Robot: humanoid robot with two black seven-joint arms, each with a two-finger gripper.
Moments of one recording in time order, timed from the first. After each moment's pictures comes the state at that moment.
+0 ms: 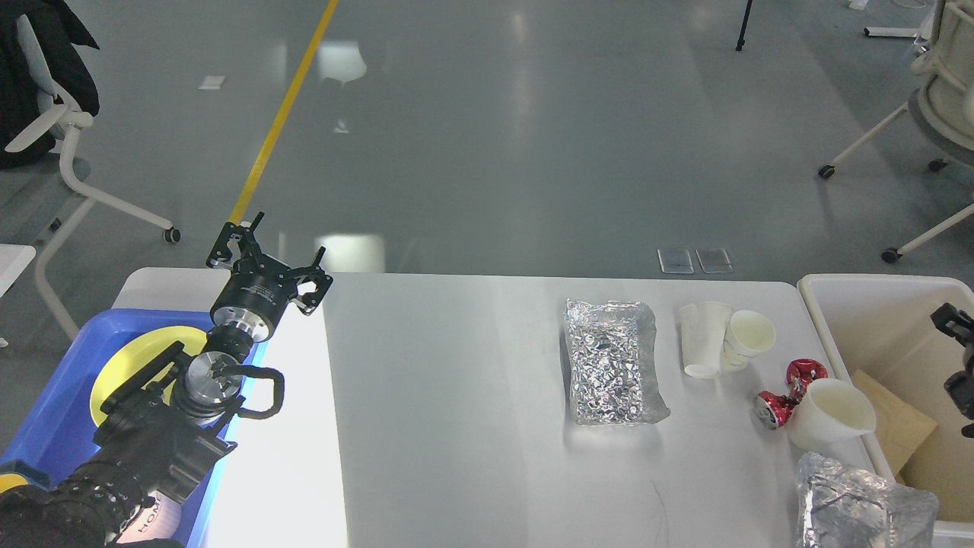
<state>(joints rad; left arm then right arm) -0.64 0.13 -1.01 -0.50 -0.10 -0.38 -0.19 0.92 -0.47 -1.17 0.15 0.32 -0.06 -0.05</state>
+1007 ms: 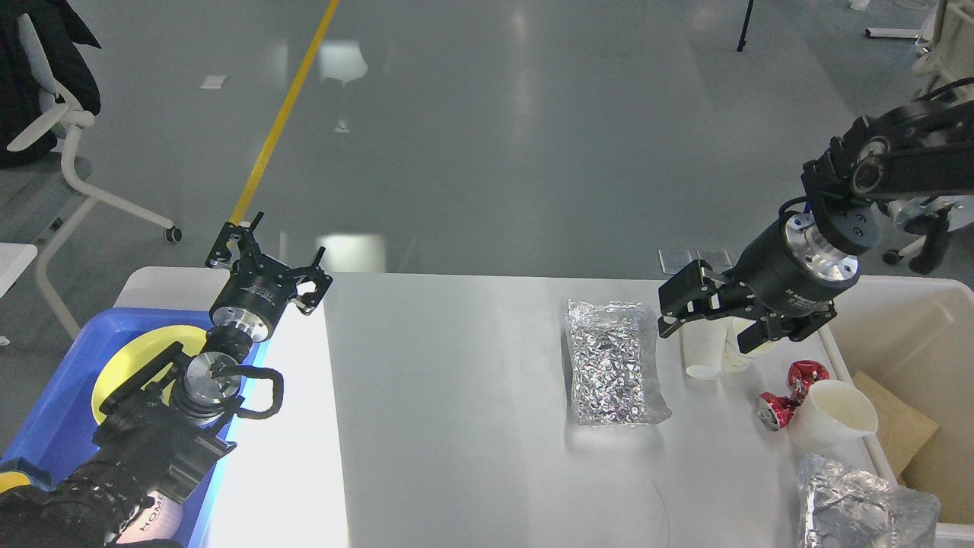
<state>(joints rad) -0.64 0.13 -1.02 -0.50 -0.10 -0.39 -0.19 2.13 -0.43 -1.18 1.55 -0.14 0.63 -0.01</state>
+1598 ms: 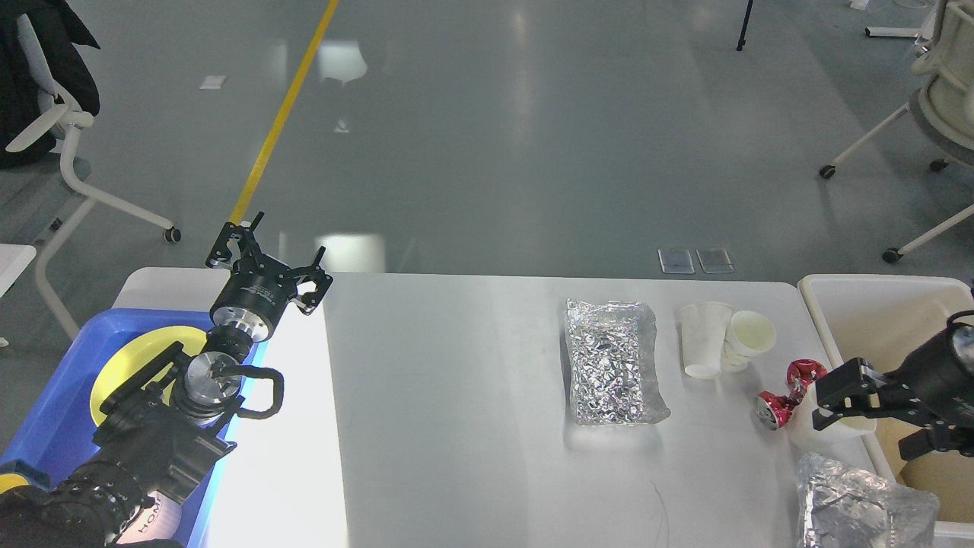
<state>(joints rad) -0.64 0.13 -1.02 -0.50 -0.10 -0.39 -0.19 1.90 -0.87 -1.32 1.50 -0.39 0.61 -0.01</state>
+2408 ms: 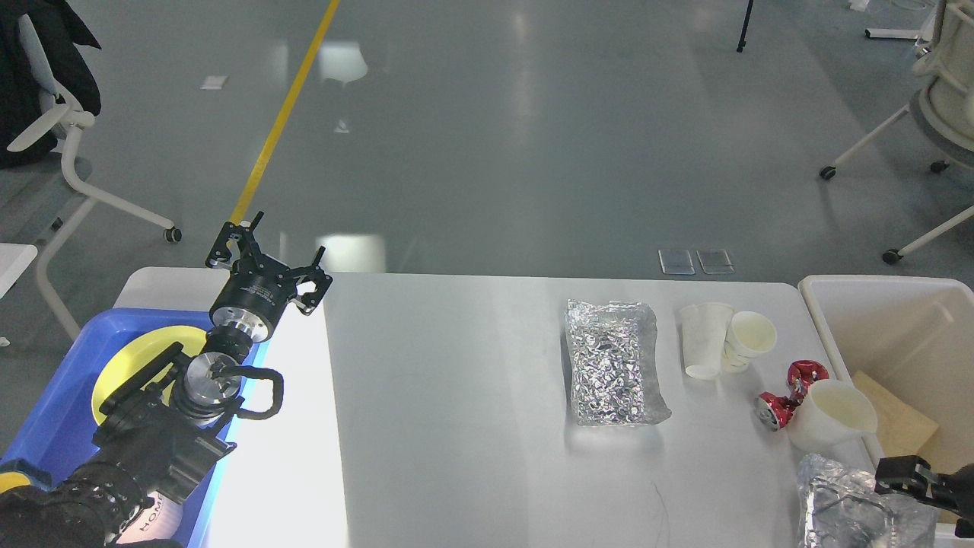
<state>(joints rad) -0.64 0.13 -1.02 -0.50 -0.10 -0.39 -0.19 1.11 -0.86 -1.04 1.09 -0.40 0.15 0.14</state>
